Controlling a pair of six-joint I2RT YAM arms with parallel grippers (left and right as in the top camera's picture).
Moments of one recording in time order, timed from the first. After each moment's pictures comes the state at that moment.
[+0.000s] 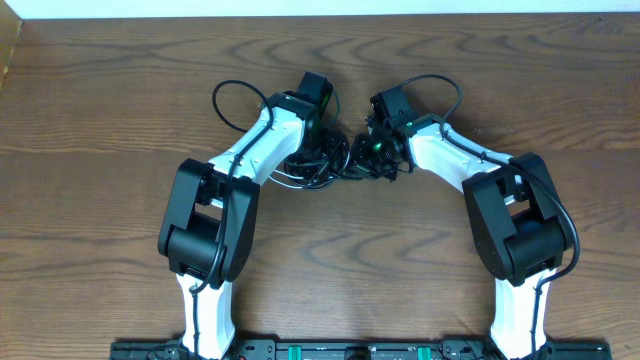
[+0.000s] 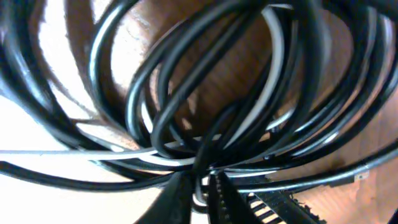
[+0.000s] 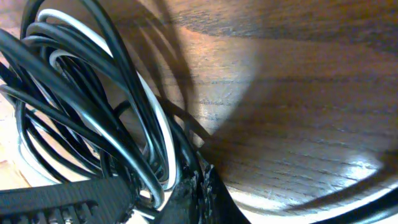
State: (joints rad) left arm -0.40 2.08 1.48 -0.84 0.31 -1.28; right arm 0.44 2.11 1.34 -0.47 -0.50 0.75
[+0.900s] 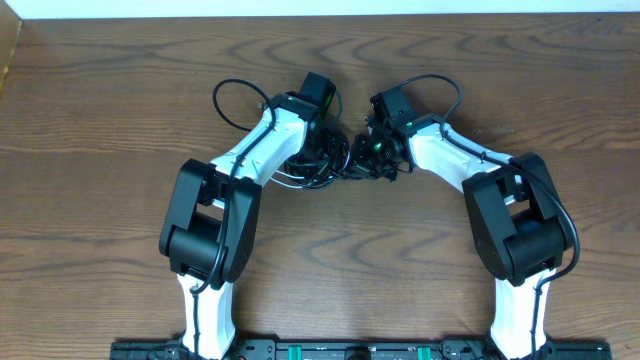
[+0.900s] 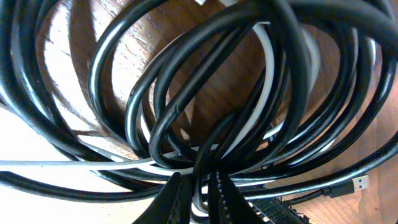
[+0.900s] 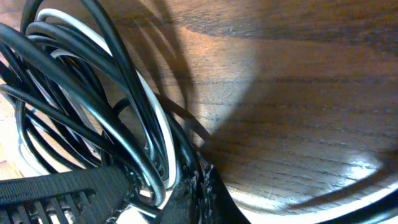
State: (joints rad) left arm -0.41 2.08 1.48 -0.82 0.26 -1.28; right arm 0.44 2.11 1.34 -0.47 -0.50 0.75
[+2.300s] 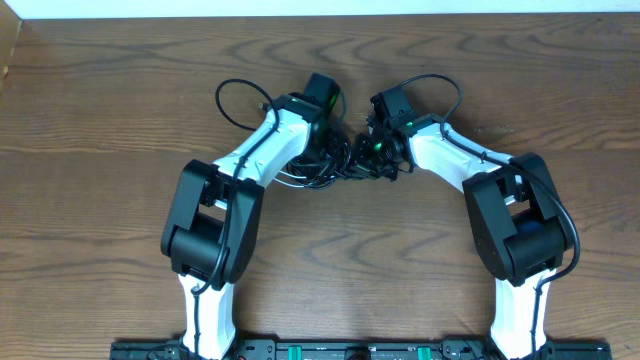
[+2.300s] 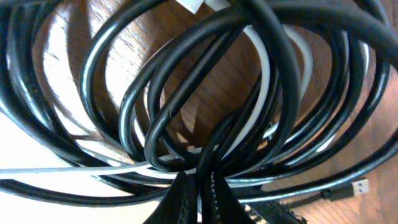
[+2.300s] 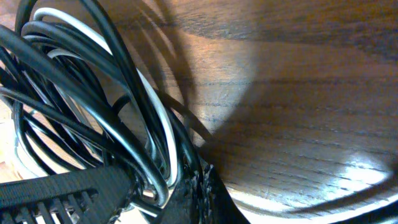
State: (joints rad) left arm -0.42 2.08 1.48 -0.81 0.25 -1.28; right arm 0.44 2.11 1.34 -0.47 -0.49 0.75
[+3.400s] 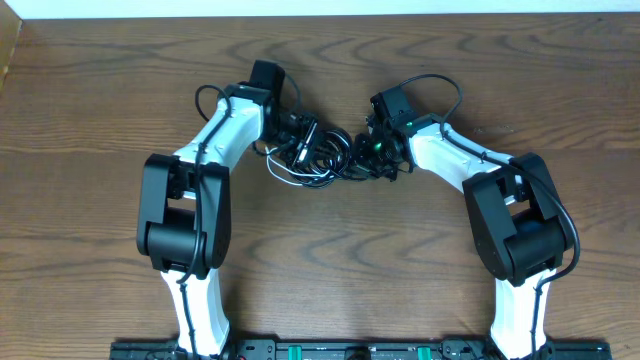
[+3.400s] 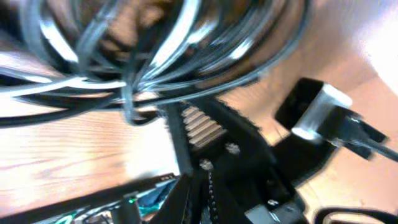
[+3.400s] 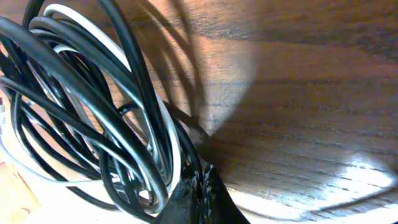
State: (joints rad) left arm -0.22 2.08 1.48 -0.83 0.88 -1.14; right arm 0.44 2.11 1.34 -0.47 -0.49 0.75
